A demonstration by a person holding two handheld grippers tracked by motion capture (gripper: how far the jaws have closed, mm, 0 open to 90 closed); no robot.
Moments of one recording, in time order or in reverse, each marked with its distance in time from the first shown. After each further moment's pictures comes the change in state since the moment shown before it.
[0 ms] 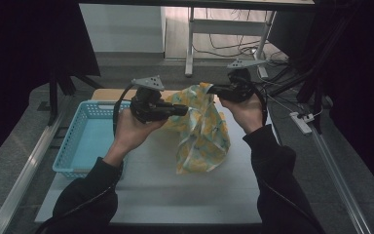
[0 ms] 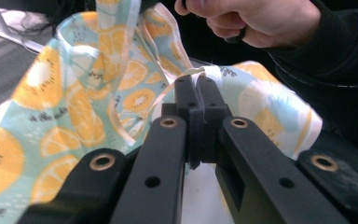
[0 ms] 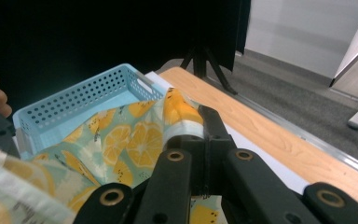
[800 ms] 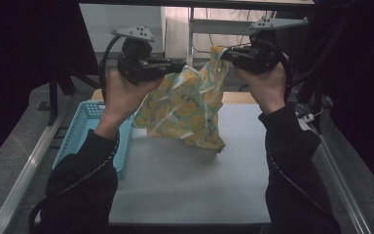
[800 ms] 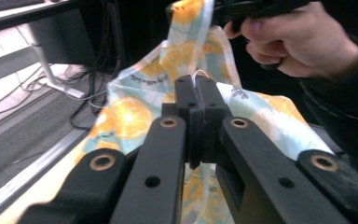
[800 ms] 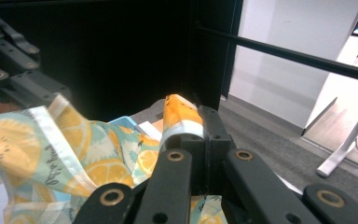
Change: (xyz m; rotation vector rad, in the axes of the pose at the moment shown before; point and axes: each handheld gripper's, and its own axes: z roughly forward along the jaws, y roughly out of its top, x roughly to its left) left arm -0.005 0.084 -0.053 -0.119 0.115 0.056; right arm 0.025 0.084 -0.069 -0.148 -0.051 -0.091
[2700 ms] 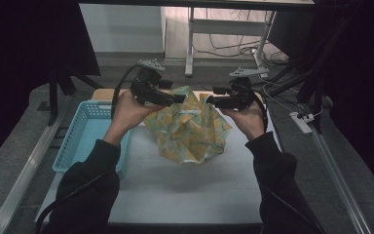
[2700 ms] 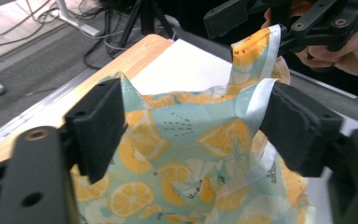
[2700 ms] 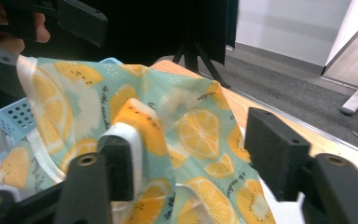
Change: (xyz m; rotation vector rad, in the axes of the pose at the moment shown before) left arm 0.046 -0.086 0.058 0.195 0.048 -0.107; right arm -0.024 -0.127 0.061 0.153 0.013 0.147
